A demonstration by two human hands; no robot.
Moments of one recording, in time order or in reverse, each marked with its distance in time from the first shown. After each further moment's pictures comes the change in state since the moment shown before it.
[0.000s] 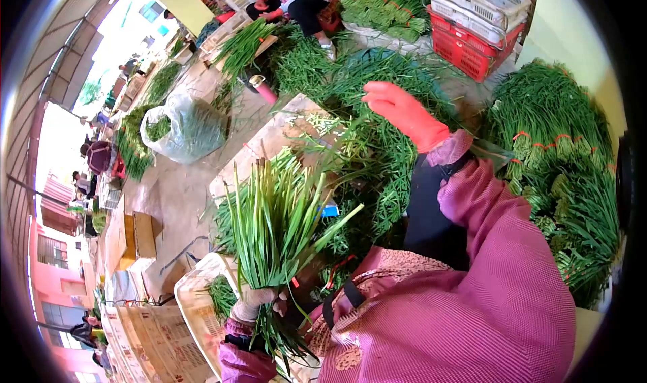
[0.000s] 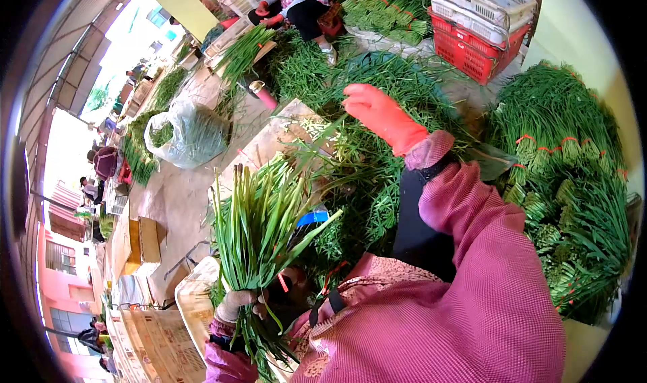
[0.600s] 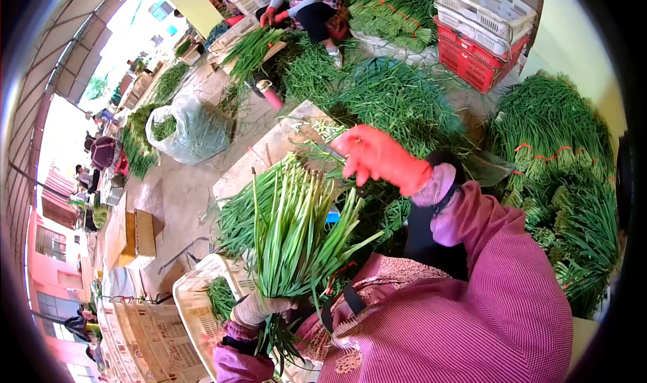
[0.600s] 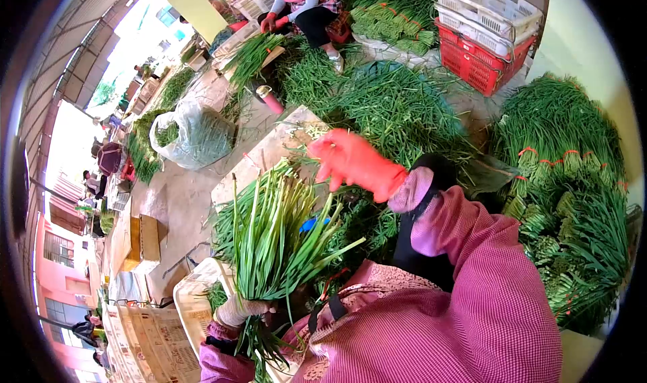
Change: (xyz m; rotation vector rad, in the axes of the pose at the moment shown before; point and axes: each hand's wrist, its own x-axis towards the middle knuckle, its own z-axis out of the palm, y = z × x) left_hand 0.000 0.024 0.035 0.305 -0.054 -0.047; right_hand -0.035 -0.072 0.064 0.184 -0.227 0.376
